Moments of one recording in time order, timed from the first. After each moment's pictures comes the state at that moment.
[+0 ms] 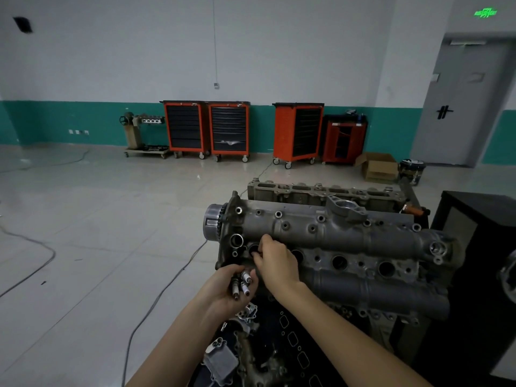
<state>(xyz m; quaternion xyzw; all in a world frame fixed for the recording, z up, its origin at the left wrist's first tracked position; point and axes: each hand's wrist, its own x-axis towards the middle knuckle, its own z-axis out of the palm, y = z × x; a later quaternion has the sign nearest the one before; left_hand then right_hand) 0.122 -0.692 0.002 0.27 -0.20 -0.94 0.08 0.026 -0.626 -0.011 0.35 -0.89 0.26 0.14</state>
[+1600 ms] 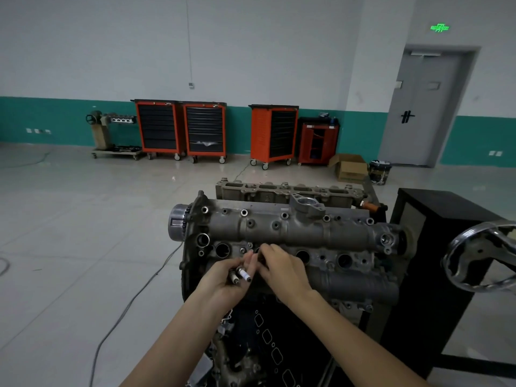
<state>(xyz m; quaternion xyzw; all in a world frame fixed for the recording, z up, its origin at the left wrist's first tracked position) 0.096 -0.645 0.019 0.24 -0.14 -0.96 0.06 0.005 -0.547 -0.022 0.41 -0.87 0.19 0.20</state>
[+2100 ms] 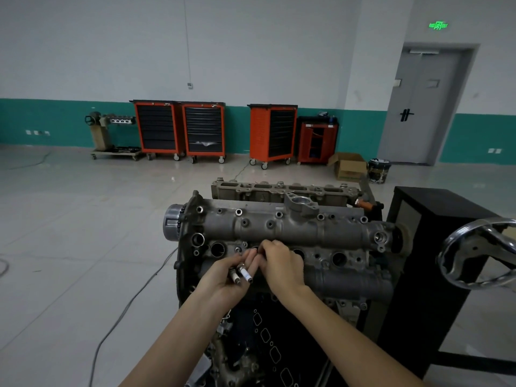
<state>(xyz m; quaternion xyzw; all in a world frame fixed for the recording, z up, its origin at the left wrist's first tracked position) 0.090 -0.633 0.018 0.24 -0.16 -0.95 0.08 0.006 -0.547 -0.010 0.33 -0.90 0.21 0.18</state>
